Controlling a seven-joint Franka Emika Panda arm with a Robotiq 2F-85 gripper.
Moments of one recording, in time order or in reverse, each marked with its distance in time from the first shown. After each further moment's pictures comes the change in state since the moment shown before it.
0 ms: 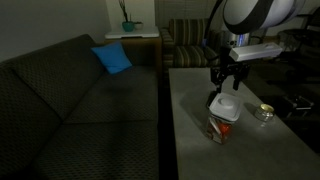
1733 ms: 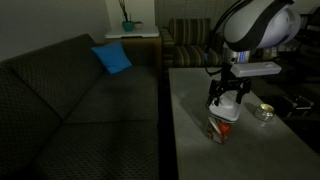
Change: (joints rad) arm -0.071 0.108 0.073 0.052 0.039 -0.007 -0.048
